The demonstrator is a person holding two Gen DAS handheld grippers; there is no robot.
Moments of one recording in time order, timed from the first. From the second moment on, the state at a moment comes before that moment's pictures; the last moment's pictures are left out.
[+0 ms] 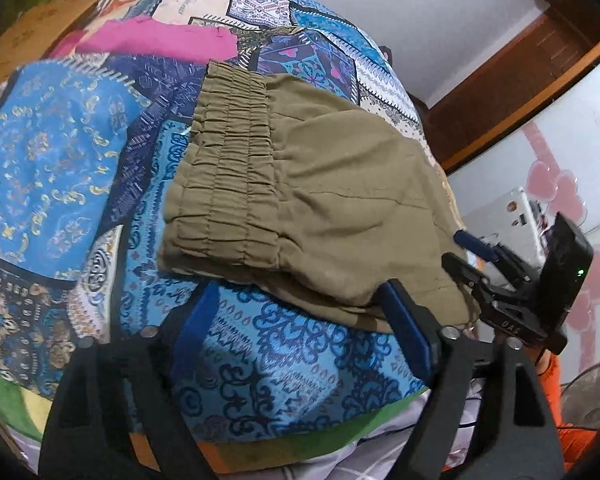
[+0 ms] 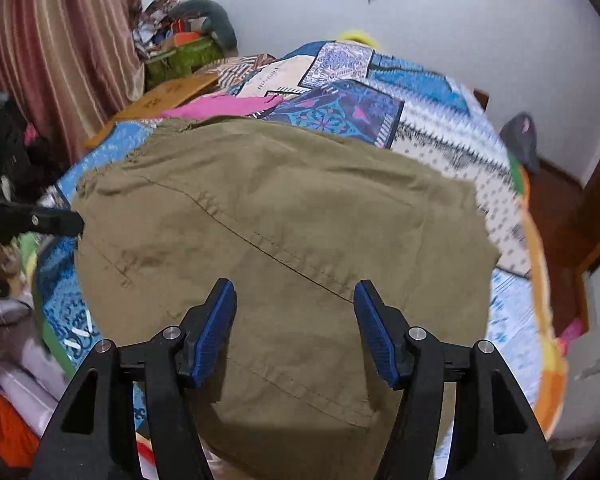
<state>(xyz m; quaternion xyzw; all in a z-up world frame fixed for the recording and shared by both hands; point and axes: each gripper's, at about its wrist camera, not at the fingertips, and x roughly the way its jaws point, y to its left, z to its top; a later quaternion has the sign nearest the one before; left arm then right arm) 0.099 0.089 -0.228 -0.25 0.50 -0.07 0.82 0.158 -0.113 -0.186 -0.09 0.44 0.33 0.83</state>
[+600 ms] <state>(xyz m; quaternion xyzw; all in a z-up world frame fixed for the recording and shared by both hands) 0.154 0.100 -0.235 -0.25 0.50 -0.01 0.83 0.157 -0.112 -0.189 -0.08 0.44 0.35 0.83</state>
